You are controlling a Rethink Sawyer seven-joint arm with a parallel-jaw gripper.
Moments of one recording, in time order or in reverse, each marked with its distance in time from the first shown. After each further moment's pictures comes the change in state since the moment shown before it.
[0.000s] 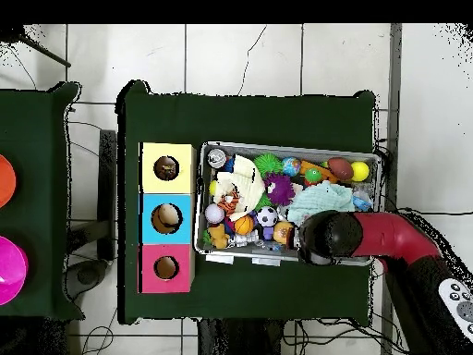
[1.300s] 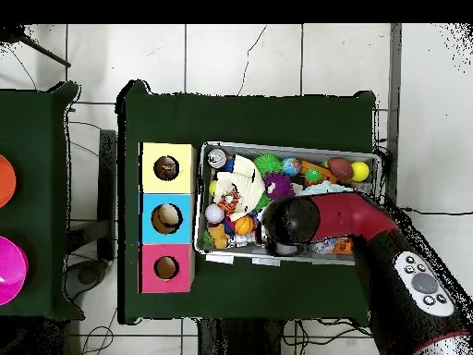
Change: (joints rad) arm 0.140 0.015 0.021 -0.016 0.019 0.046 0.000
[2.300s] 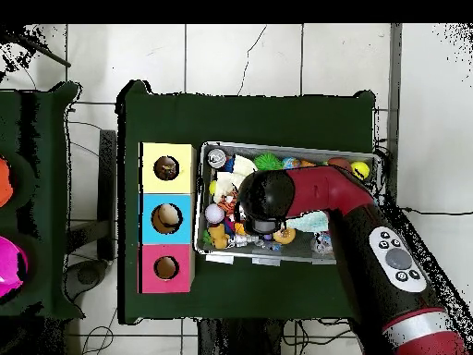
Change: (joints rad) arm 0.098 0.003 0.000 -0.115 0.091 0.073 0.000
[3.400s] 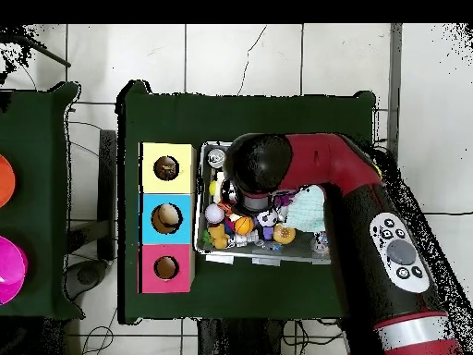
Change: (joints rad) arm 0.070 -0.061 0.000 -0.127 0.121 0.195 0.000
